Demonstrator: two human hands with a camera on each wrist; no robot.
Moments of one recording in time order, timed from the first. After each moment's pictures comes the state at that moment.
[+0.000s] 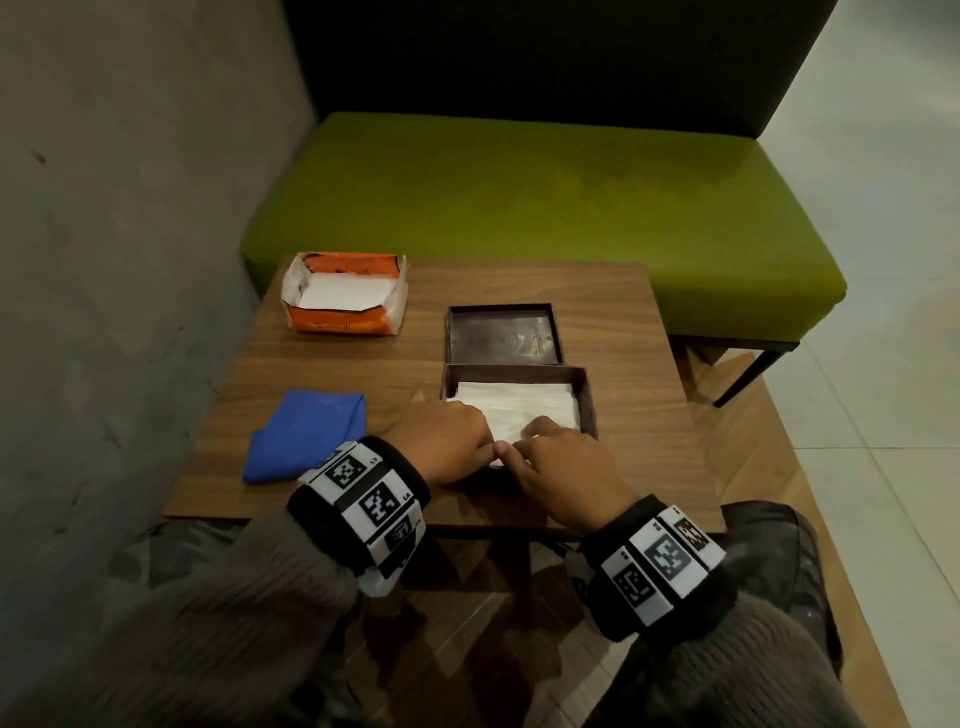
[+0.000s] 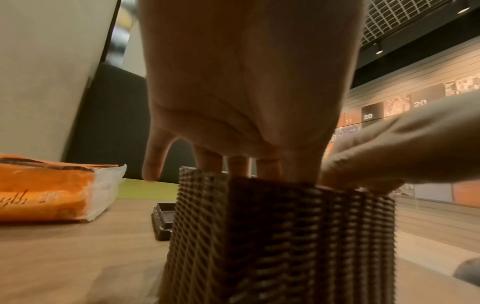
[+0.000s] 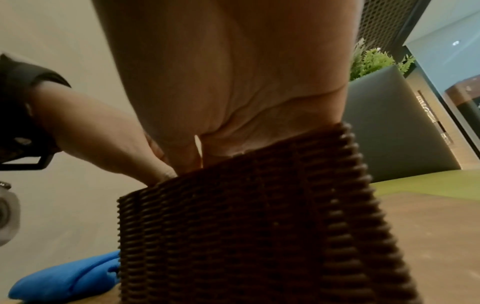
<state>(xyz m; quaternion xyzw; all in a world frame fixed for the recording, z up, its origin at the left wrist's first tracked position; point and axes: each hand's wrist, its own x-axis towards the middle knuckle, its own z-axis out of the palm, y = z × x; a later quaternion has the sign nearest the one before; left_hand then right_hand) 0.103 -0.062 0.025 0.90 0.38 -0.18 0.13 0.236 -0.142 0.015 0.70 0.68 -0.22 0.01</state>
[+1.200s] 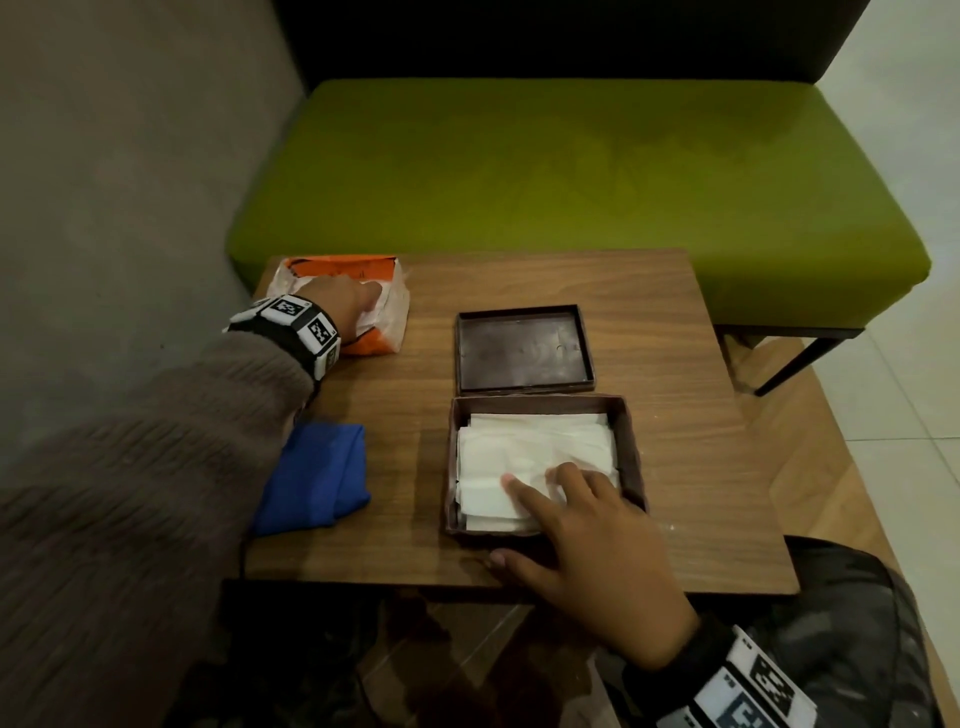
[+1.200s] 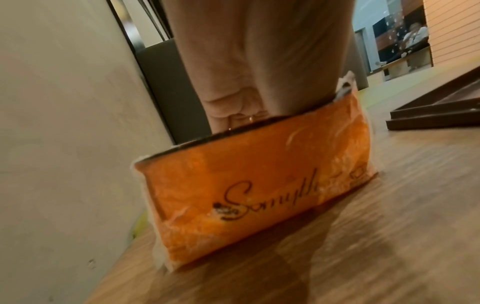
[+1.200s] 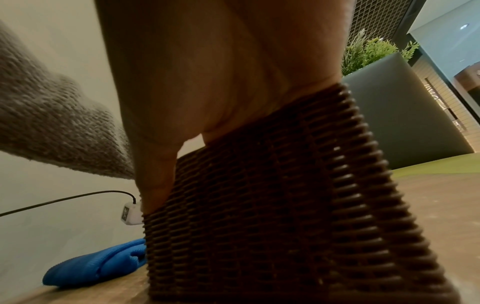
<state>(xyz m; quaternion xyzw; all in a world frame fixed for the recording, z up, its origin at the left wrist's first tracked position) 0.041 0.164 -0.010 0.86 0.47 -0.20 -0.03 0.229 -0.148 -0.004 0.72 0.68 -0.16 -0.01</state>
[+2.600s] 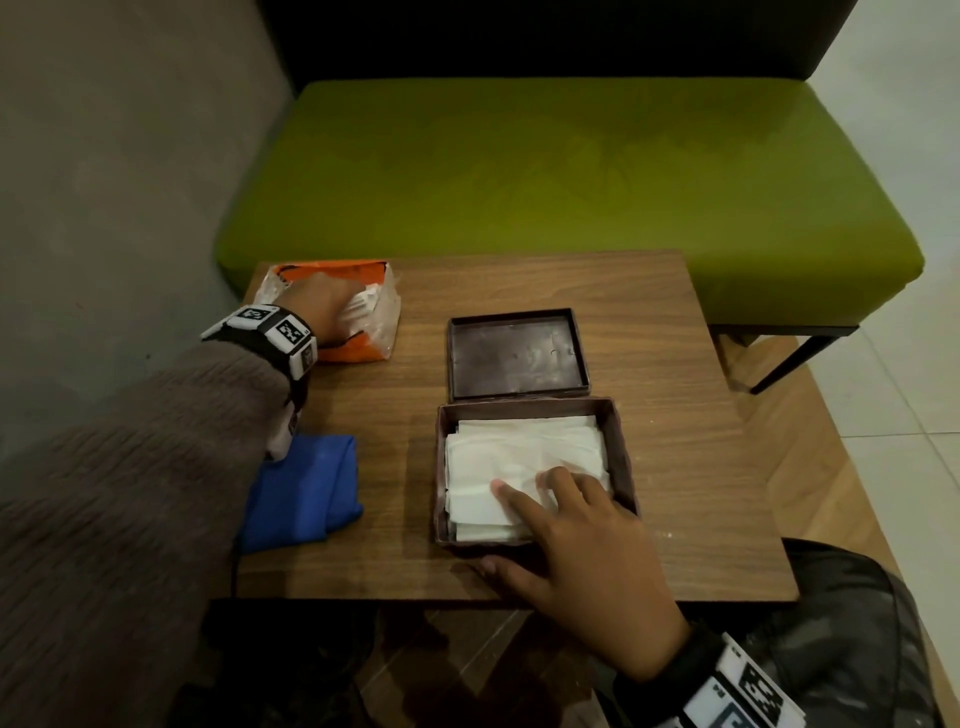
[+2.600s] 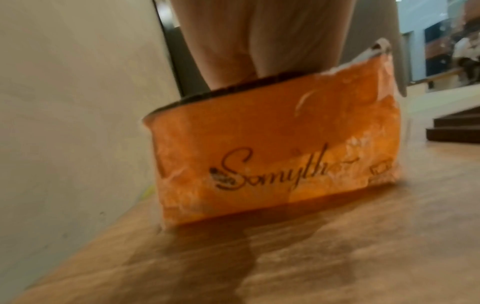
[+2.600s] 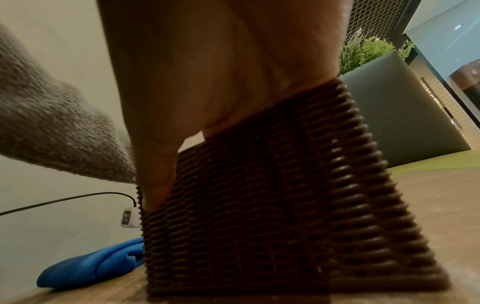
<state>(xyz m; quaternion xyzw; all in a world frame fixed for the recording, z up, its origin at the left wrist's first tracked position) 0.037 0.181 -0.017 0.85 0.50 -0.13 -0.01 0.228 -0.144 -0.009 0.71 0.69 -0.14 -0.03</state>
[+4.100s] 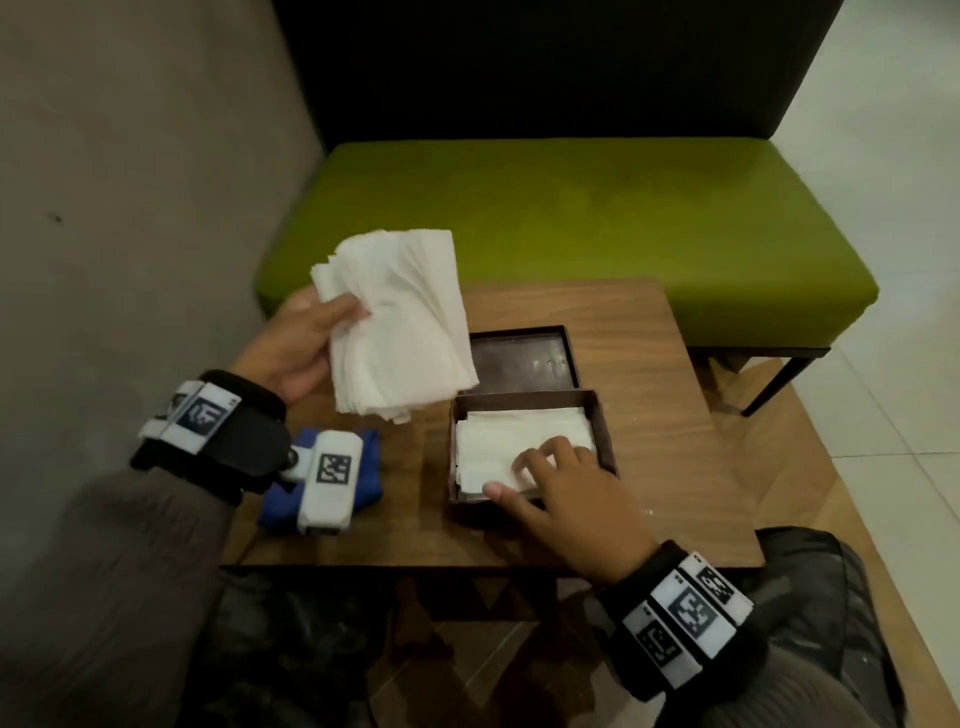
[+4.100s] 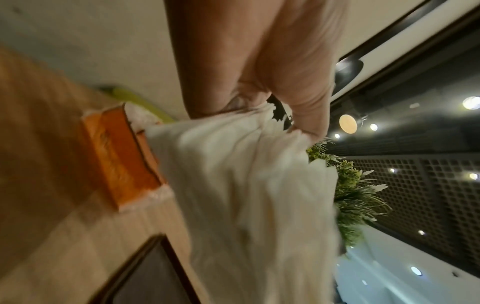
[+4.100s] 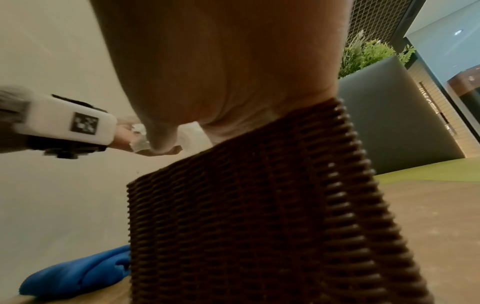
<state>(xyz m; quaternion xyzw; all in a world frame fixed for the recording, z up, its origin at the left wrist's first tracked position) 0.029 0.035 0.092 0.52 0.46 0.38 0.62 0.234 -0.143 0.001 0.70 0.68 -0.20 -0.09</state>
